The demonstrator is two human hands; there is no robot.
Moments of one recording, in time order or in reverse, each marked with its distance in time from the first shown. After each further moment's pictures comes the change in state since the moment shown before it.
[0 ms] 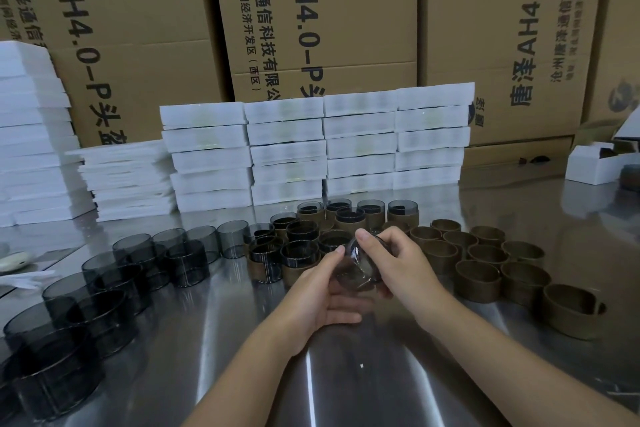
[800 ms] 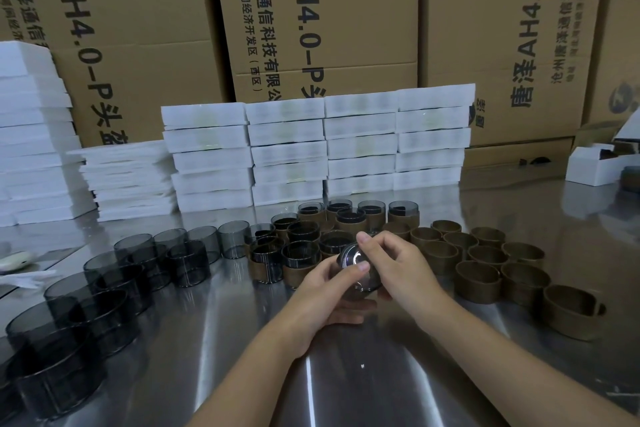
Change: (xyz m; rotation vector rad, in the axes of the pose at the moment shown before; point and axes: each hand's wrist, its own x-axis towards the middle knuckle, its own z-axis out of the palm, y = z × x) left_hand -0.005 -0.003 0.005 -0.042 -0.028 0.117; right_hand -0.004 -0.003 0.000 -0.074 -0.055 -0.047
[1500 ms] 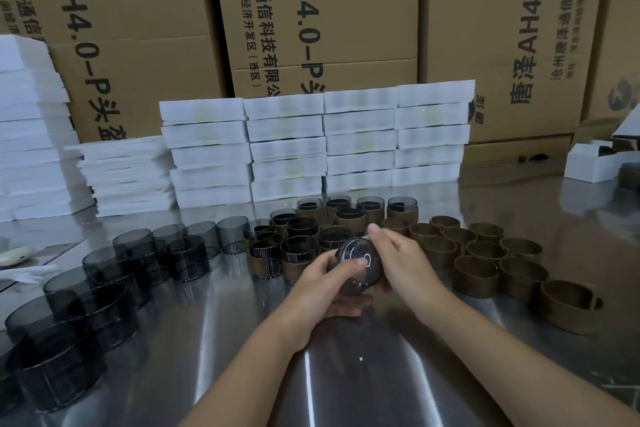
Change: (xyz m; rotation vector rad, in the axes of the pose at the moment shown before) left_hand 0.001 0.001 0.000 -0.011 0.035 -0.025; right_hand 0.008 0.009 -0.002 0.007 0.013 0.063
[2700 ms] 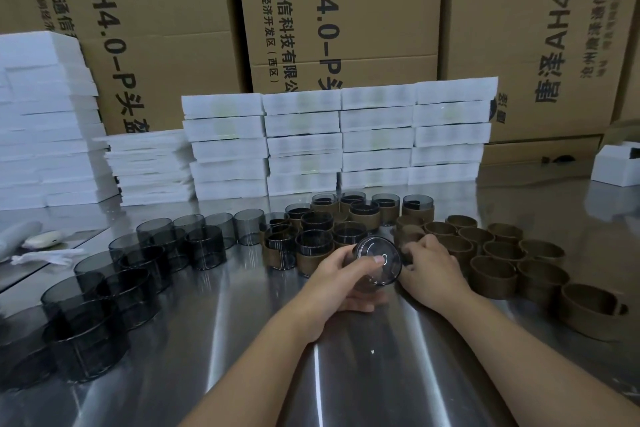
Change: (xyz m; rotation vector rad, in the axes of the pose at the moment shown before) left_hand 0.000 -0.002 0.001 0.005 -0.016 0.019; right_hand 0.020 0.034 -0.024 -1.010 -0.047 0.031
